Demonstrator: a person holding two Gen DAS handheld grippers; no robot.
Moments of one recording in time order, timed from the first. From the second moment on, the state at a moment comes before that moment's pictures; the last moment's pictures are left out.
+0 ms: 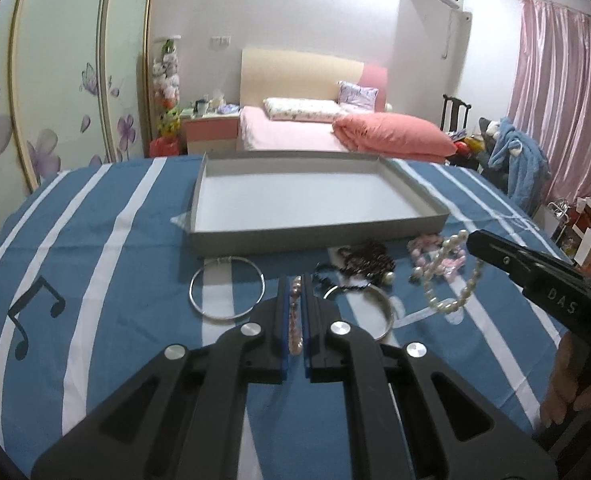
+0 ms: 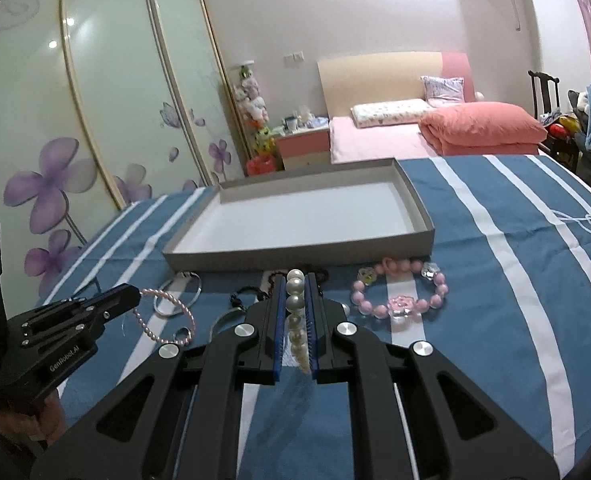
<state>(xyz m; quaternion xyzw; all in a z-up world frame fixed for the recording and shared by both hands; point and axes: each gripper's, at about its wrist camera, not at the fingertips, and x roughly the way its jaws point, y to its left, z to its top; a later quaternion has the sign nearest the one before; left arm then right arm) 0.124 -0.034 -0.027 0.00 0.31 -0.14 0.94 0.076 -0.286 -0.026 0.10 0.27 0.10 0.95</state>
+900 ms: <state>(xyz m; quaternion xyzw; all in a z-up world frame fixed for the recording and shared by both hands) 0.144 -0.055 0.031 0.04 0.20 -0.06 0.98 0.087 -0.280 0.032 0.07 0.14 0.07 0.98</state>
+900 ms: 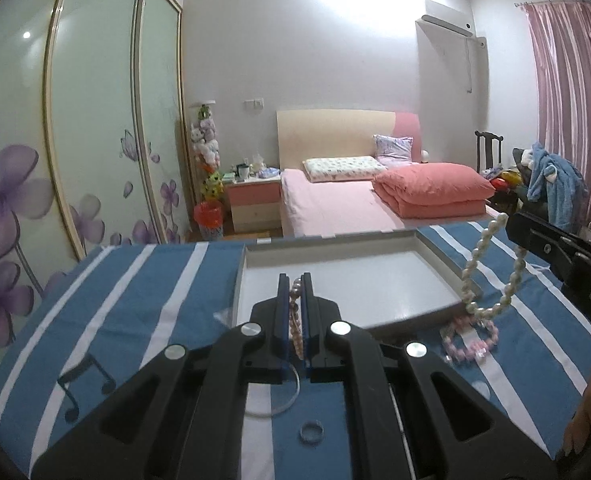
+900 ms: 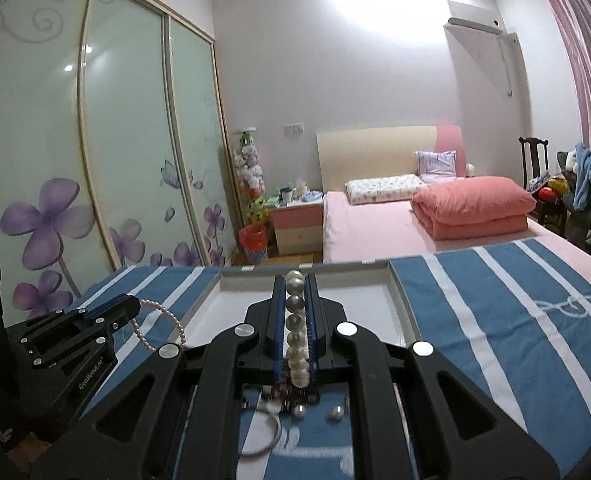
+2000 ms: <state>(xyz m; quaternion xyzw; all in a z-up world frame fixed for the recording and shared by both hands) 0.313 -0.075 -0.017 0.03 0.28 -0.07 0.96 0.247 -0.295 -0.015 0.14 0.25 0.06 0.96</state>
